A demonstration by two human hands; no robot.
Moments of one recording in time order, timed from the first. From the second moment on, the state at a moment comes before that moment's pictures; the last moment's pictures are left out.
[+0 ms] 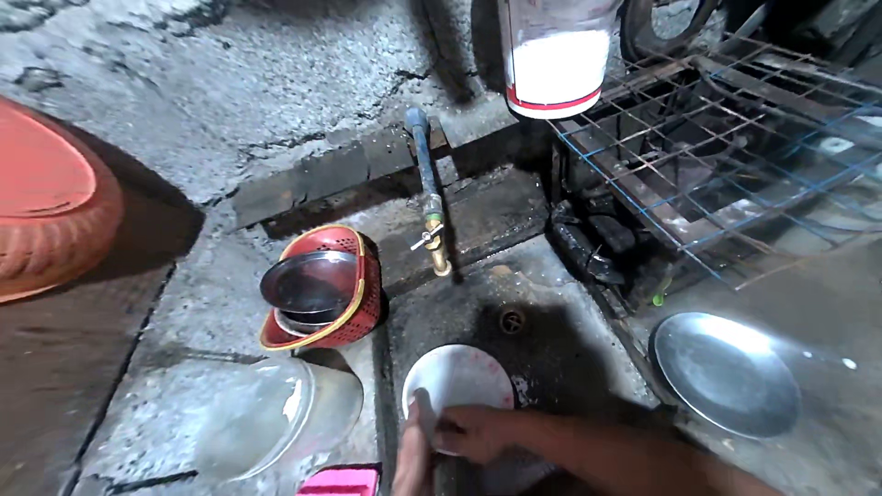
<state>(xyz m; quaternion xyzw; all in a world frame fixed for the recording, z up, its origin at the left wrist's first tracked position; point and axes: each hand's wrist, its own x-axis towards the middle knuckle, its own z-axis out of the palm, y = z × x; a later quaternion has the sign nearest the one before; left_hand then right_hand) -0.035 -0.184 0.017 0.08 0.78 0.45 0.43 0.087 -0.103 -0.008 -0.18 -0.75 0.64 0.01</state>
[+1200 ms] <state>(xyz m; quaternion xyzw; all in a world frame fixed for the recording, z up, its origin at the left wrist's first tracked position) 0.034 -0.174 0.100 0.55 0.60 0.48 0.33 0.168 -0.096 0.086 -0.39 -0.78 0.29 0.39</state>
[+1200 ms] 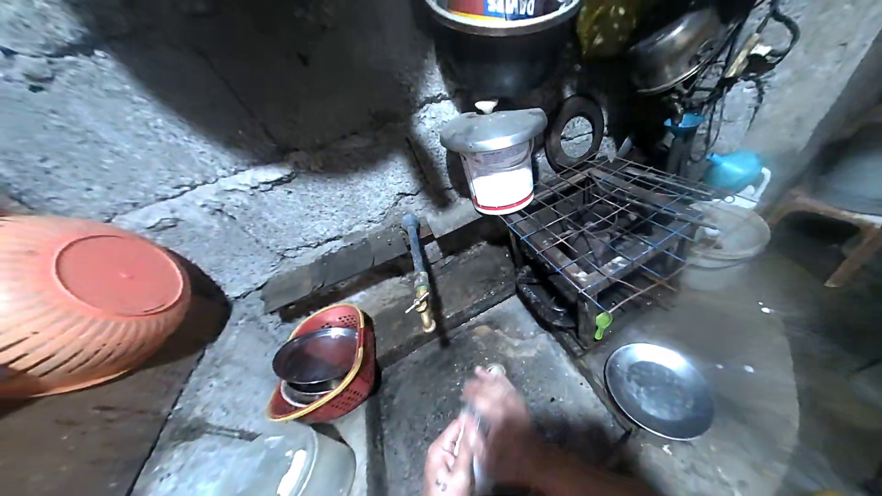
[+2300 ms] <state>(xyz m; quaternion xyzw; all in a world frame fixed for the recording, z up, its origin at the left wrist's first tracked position) 0.042 -0.218 0.090 0.39 0.56 0.54 0.49 0.178 -0.038 0.100 -0.35 -0.74 0.53 0.21</state>
